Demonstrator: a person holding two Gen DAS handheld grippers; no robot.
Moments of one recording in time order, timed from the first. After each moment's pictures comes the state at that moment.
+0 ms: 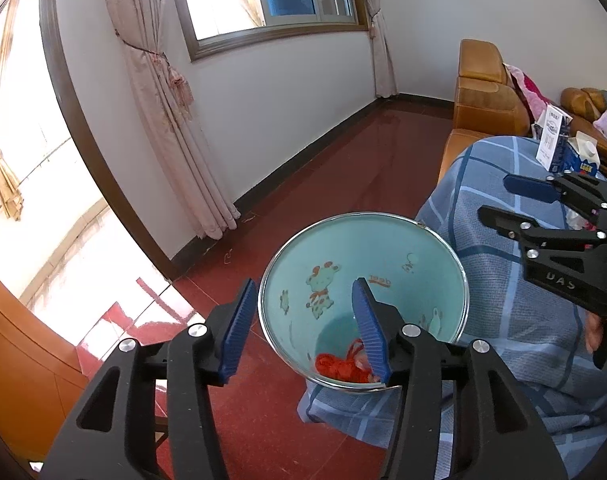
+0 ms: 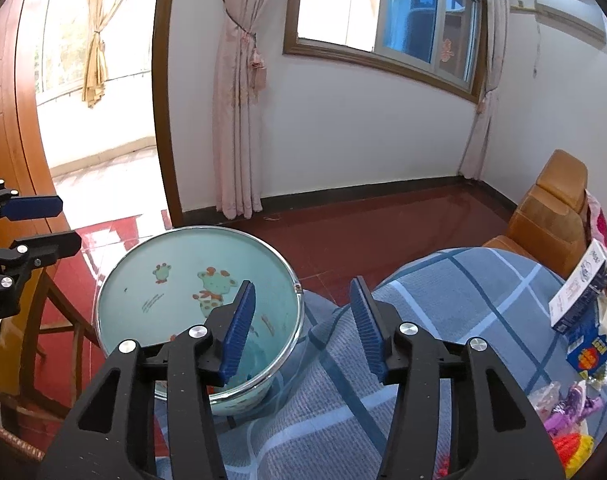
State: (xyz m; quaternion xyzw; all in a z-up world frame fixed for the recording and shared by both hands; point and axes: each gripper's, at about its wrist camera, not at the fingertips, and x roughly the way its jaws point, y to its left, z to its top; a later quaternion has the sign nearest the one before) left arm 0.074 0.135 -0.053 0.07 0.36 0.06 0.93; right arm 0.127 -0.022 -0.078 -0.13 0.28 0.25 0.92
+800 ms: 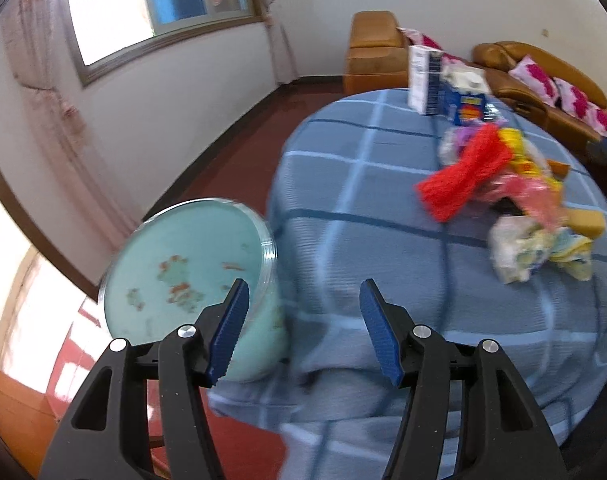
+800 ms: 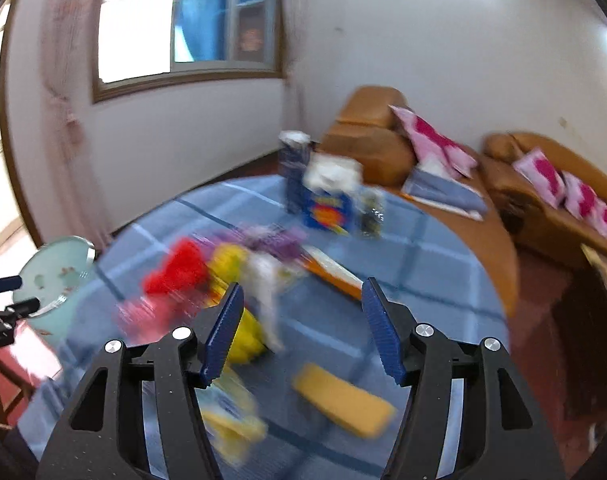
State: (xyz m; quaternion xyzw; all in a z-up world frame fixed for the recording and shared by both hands) left arm 0.049 -0.017 -0.085 0.12 0.39 -0.10 0.91; right arm -0.011 -0.304 -0.065 0.01 0.28 -0.05 0.96
